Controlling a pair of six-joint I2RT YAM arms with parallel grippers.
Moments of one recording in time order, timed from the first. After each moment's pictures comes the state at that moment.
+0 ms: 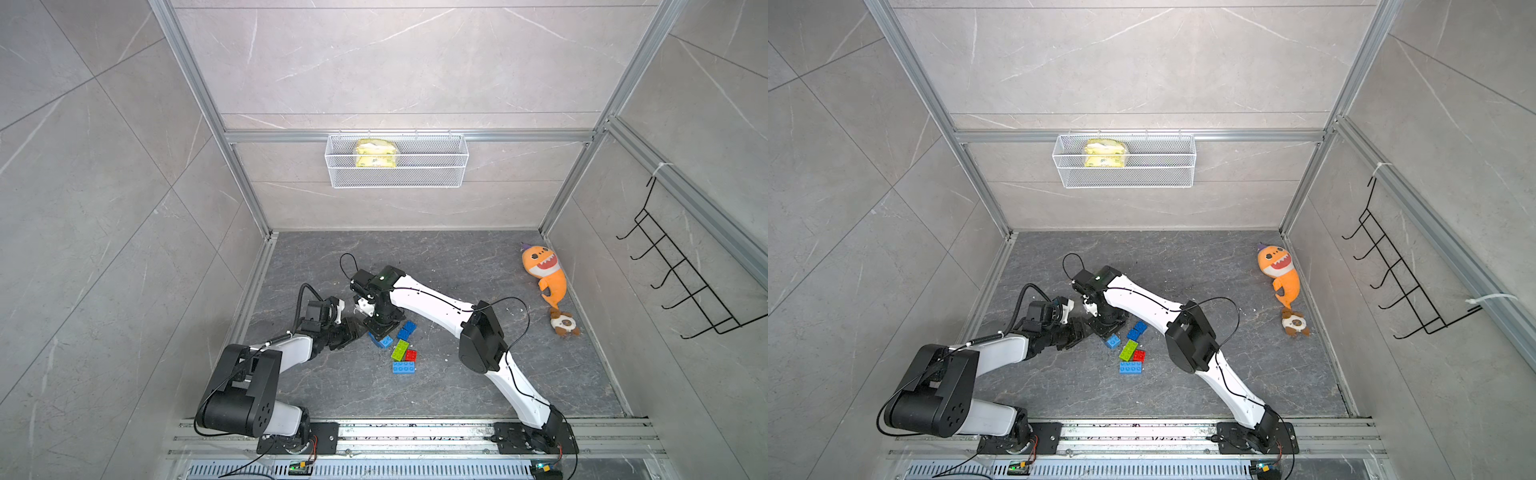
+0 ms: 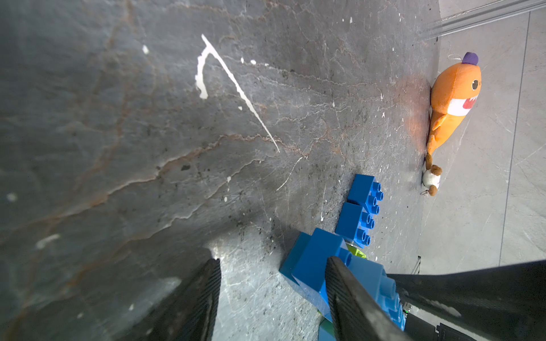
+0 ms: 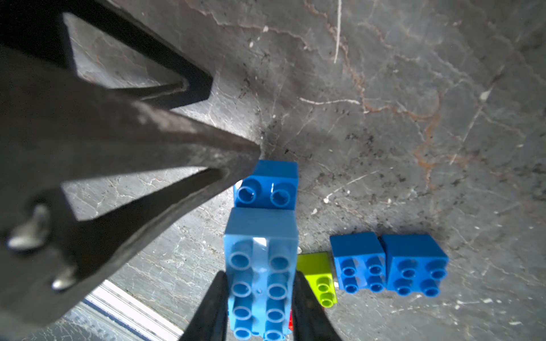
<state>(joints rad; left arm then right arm) -0.21 1.43 0.46 0.07 0.58 -0.60 0.94 2.44 2.31 -1.41 -0.13 0.14</state>
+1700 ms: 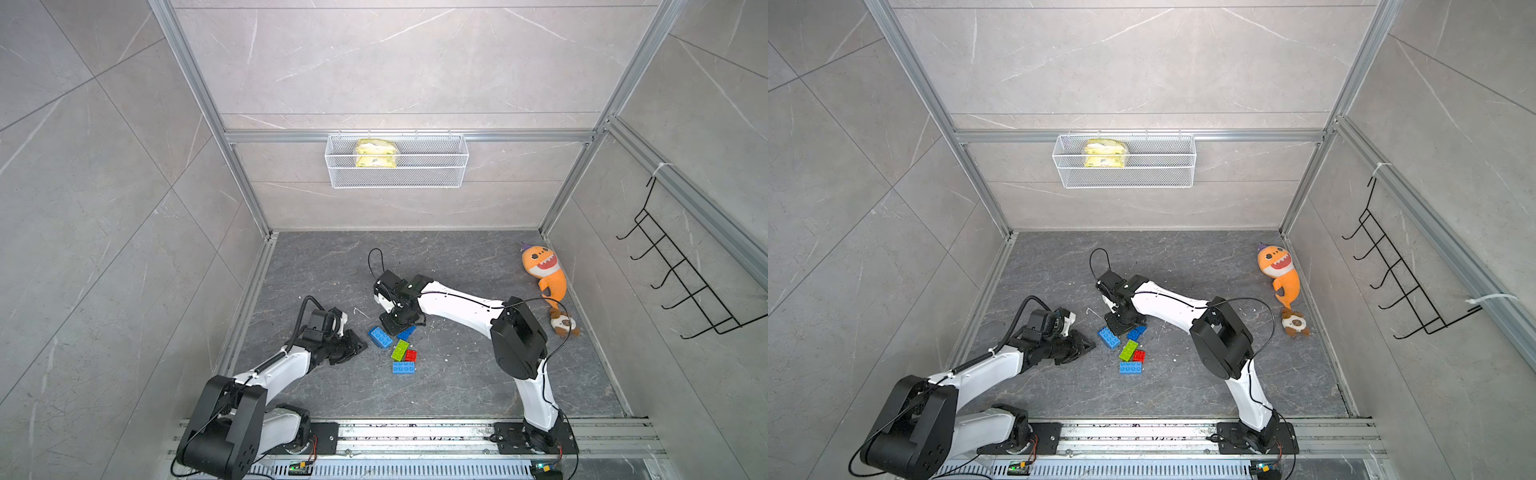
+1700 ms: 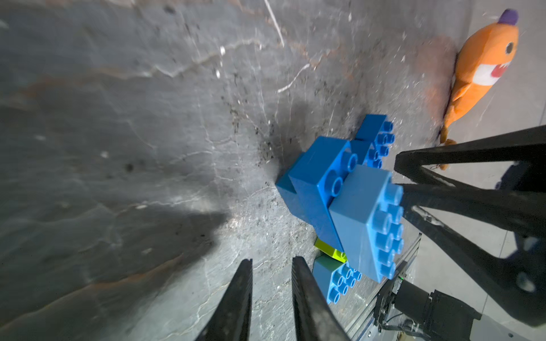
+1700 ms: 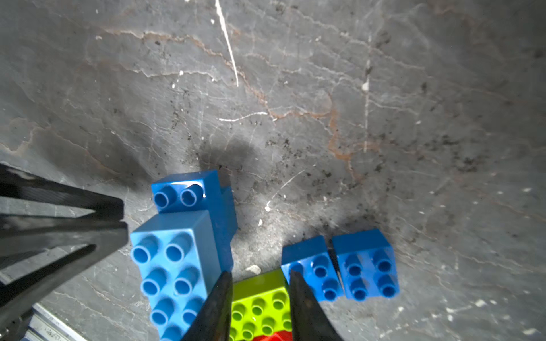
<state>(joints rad) -0.31 1.26 0.43 -0.17 0.54 -0.68 0.88 2.10 1.69 -0.89 -0.10 0.26</state>
